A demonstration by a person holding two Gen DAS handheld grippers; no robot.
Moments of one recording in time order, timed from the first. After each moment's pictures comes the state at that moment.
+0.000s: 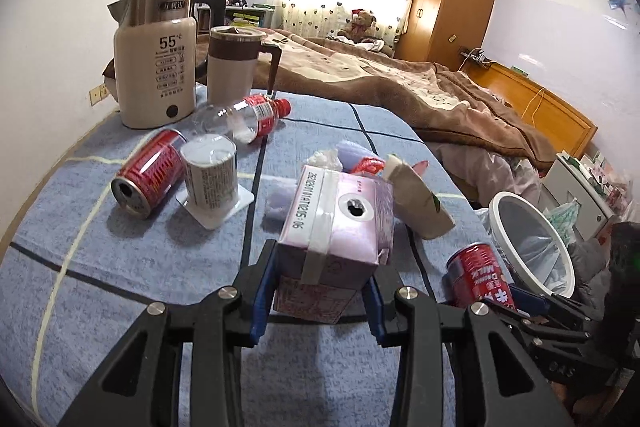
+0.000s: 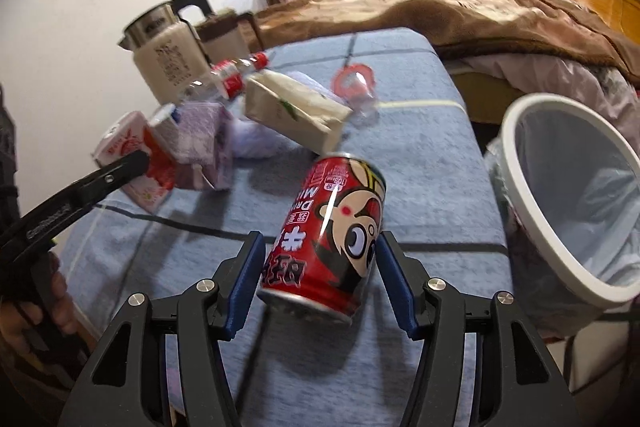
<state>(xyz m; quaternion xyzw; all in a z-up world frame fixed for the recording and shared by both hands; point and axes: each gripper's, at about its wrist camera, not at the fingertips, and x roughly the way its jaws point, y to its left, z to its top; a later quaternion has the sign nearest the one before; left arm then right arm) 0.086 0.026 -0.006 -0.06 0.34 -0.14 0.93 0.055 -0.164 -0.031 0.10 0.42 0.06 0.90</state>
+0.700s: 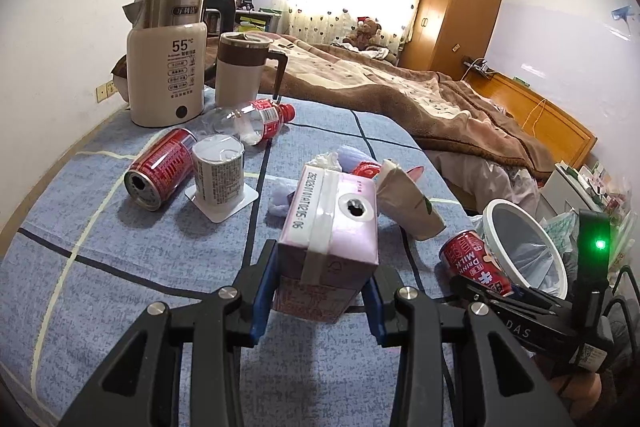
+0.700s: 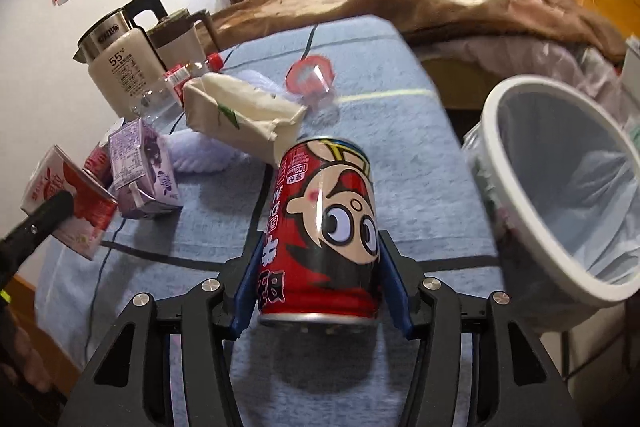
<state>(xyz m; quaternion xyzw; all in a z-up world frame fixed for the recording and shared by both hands) 0.070 0.030 0.004 -0.07 0.33 -0.13 0.93 0.073 -0.173 -0.041 0.12 0.42 0.02 0.90</state>
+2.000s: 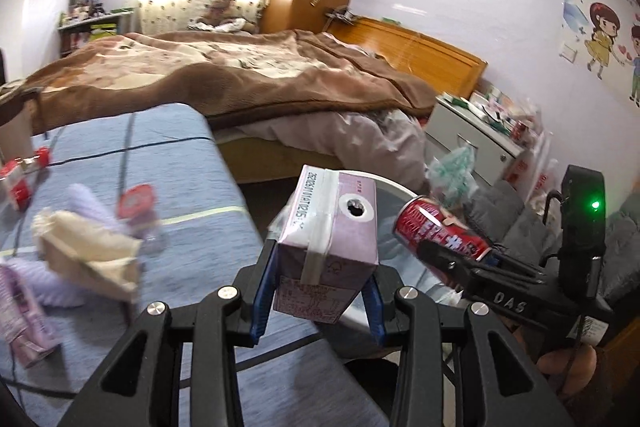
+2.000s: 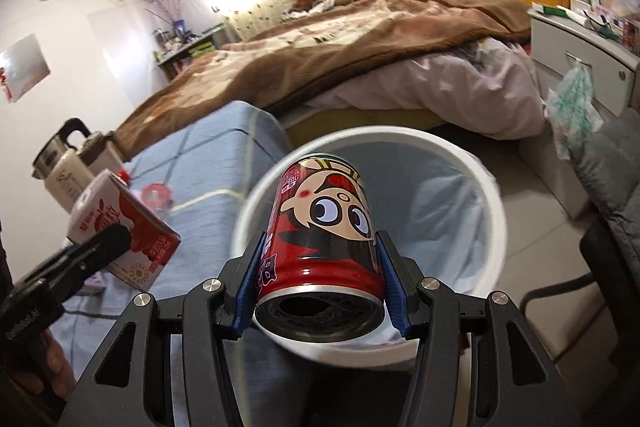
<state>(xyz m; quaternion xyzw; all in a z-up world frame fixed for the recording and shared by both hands) 0.093 -0.196 0.018 0.00 0.35 -0.36 0.86 0.034 -0.363 -0.007 0.19 0.36 -0.11 0.91</state>
